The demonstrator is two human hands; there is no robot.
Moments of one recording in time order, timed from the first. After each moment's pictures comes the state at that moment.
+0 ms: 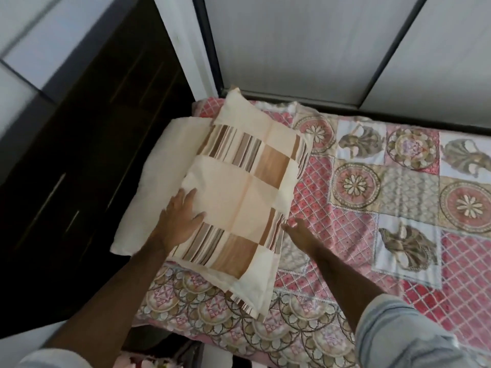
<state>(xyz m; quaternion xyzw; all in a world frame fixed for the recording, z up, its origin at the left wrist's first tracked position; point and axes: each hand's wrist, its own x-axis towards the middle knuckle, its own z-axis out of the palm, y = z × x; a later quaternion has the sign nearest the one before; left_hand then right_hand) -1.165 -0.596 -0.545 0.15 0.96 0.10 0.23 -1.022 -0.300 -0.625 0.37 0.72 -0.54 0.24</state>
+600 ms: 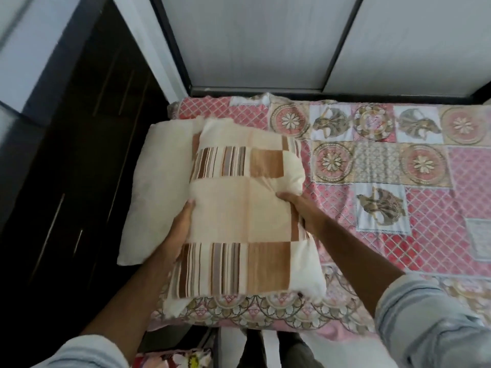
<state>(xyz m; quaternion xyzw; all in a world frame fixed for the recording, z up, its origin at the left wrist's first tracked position) -1.160 -0.623 -0.543 -0.14 0.76 0.52 0.36 -1.014 -0.329 -0.507 0.44 0.51 -0.74 0.07</state>
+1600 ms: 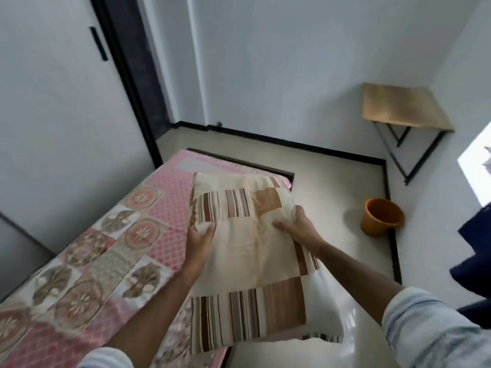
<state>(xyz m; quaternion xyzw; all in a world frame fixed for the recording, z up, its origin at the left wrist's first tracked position) -0.615 -0.226 -0.338 0.49 0.61 0.43 0.46 -0.338 -0.276 -0.297 0.67 0.48 -0.42 -0.38</state>
